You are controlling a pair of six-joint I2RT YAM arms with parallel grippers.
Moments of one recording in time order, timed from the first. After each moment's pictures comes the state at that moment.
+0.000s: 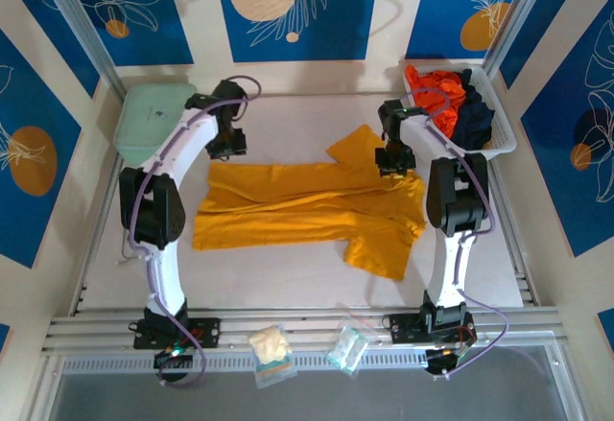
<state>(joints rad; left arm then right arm) -0.27 2.03 1.89 -1.16 -0.14 -0.44 0.18 2.03 1.66 -1.11 0.08 0.21</state>
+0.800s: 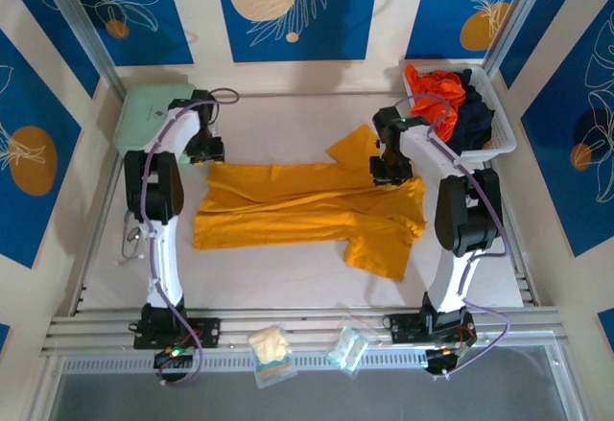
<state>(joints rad) -0.08 2.30 1.99 -1.12 -0.05 -0.15 0.25 1.86 1.49 -1.10 0.03 0.26</state>
